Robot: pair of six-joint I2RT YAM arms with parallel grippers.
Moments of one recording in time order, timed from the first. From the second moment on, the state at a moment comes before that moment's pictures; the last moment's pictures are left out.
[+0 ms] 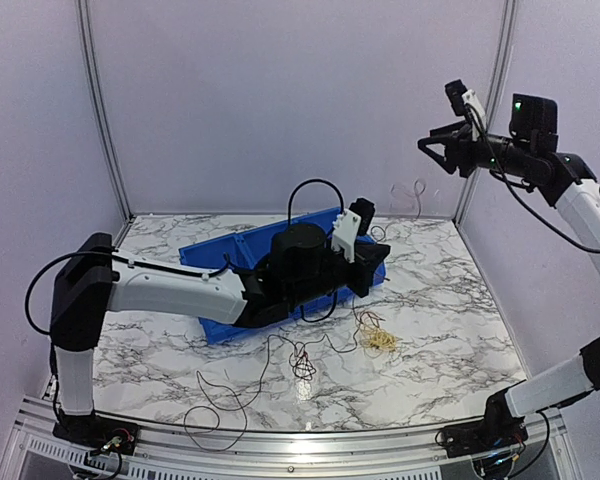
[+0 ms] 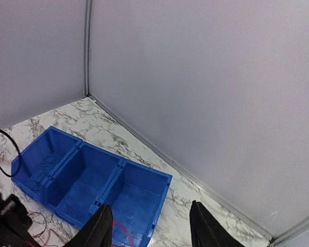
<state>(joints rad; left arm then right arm) -1.15 2.04 1.49 0.54 -0.11 -0.16 0.22 1.31 1.62 -0.52 -0.55 -0.28</state>
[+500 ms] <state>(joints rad) -1.15 1.82 1.46 0.55 -0.25 -0.23 0.23 1.06 0.93 -0.52 -0.46 -0.42</state>
